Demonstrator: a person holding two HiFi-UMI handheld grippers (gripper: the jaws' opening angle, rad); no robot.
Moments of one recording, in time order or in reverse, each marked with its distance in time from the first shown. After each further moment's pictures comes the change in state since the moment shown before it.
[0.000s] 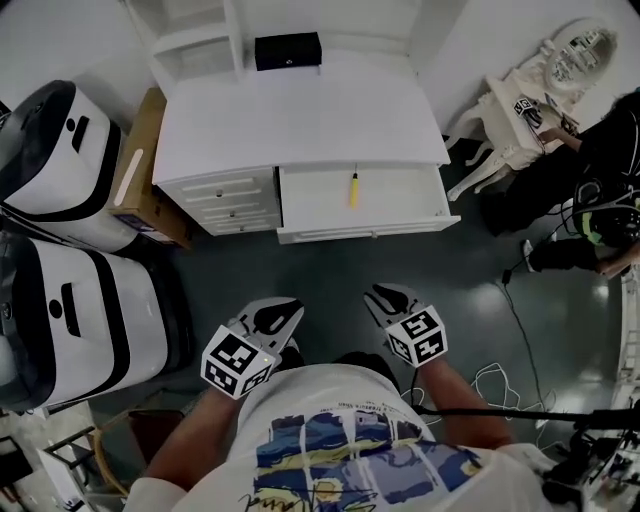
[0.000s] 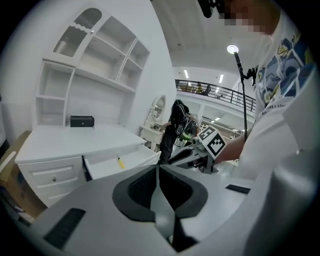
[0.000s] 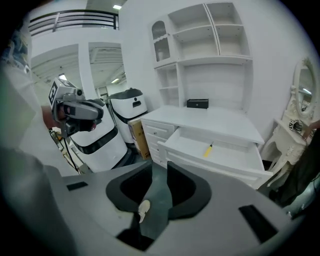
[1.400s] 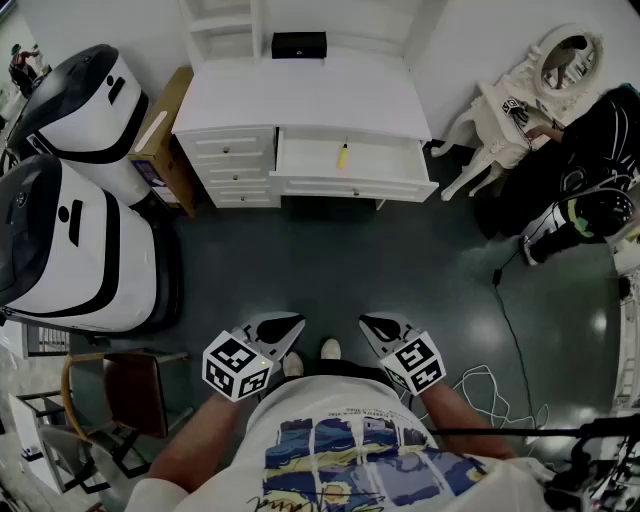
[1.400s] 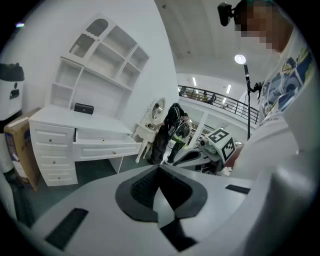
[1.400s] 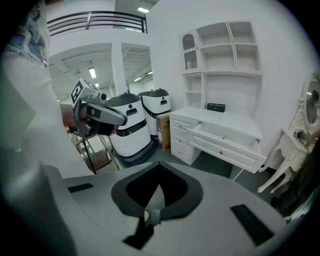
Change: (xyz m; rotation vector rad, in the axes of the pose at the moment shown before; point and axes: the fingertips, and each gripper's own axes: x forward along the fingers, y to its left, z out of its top) left arm -0.047 -0.209 -0.090 -0.148 -0.036 0.032; right arm -0.170 0.127 -0.128 -0.159 -0.017 0.158
